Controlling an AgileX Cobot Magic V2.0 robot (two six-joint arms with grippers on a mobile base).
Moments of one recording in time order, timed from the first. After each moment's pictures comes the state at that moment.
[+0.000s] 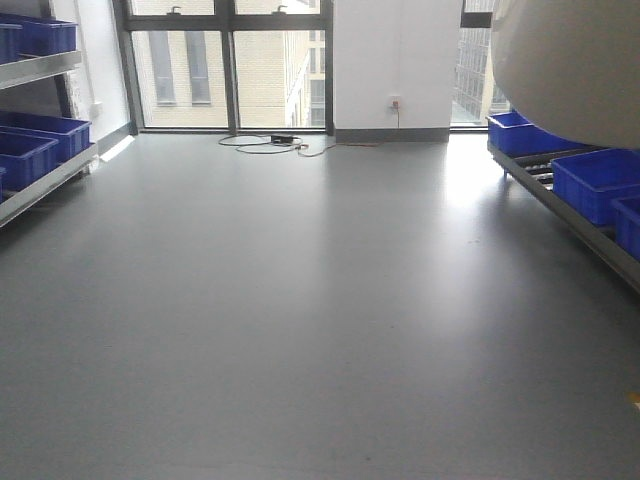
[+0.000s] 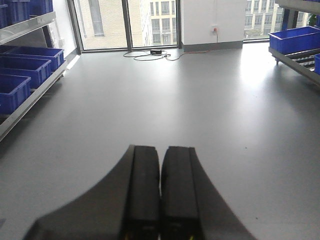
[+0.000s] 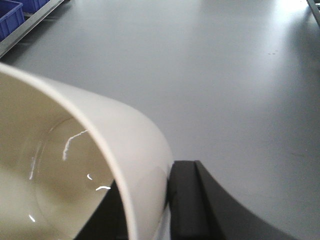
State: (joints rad) left arm -0.09 -0.01 0.01 0.00 0.16 0.04; right arm 0.24 0.74 -0.67 -0.08 0.33 0.20
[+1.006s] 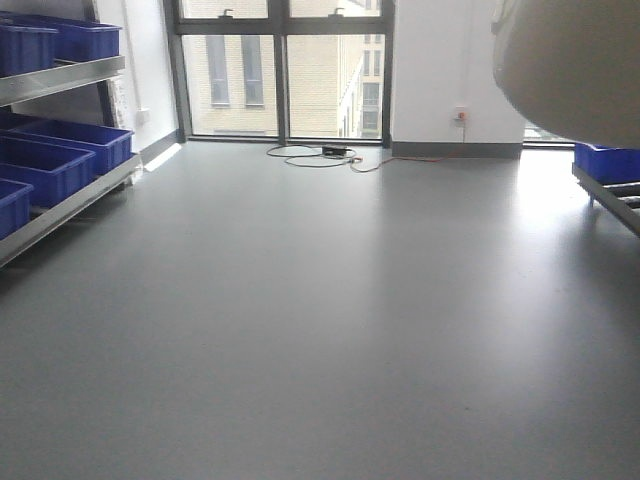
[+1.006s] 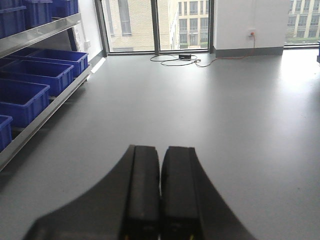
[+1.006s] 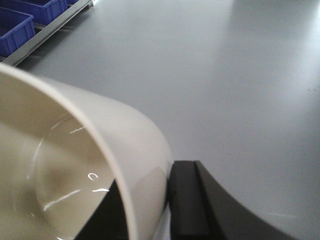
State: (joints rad) left arm -0.09 -0.01 0.01 0.00 0.16 0.04; right arm 0.24 0.74 -0.67 -0.08 0.33 0.20
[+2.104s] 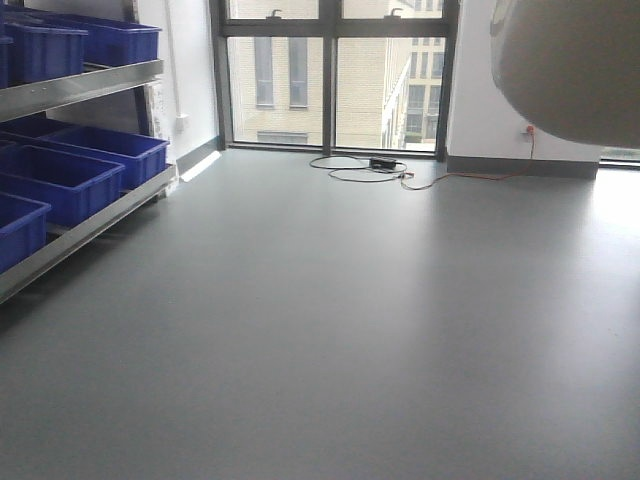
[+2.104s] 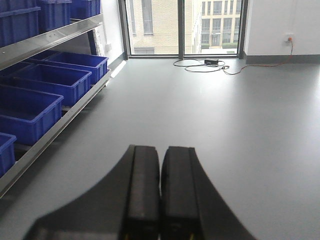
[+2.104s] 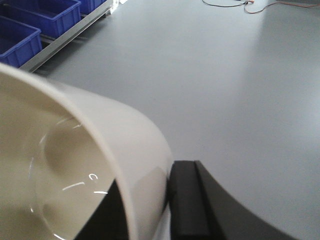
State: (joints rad) left arm -0.09 -0.01 0.01 0.00 0.16 0.04; right arm 0.24 0.74 -0.67 -0.08 0.33 0.20
